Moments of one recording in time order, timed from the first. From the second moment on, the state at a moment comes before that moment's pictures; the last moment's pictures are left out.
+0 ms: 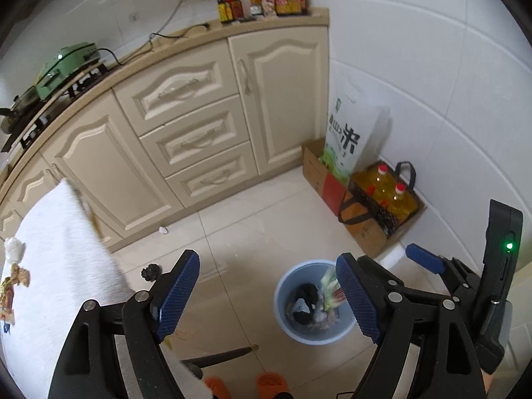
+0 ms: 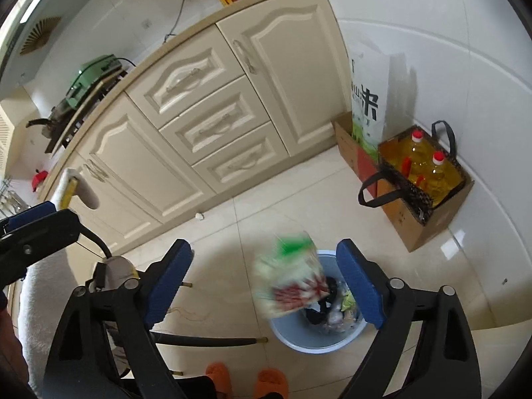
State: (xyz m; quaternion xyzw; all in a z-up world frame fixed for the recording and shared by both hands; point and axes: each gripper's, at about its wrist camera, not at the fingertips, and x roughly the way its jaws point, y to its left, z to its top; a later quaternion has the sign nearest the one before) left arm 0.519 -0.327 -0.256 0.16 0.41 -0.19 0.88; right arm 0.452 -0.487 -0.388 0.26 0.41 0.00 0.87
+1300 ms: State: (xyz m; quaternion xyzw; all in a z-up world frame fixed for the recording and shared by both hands) left arm 0.442 0.203 -0.200 -0.04 0.39 0.02 0.92; right arm 0.517 -0.077 -0.215 0.00 0.38 0.22 0.90
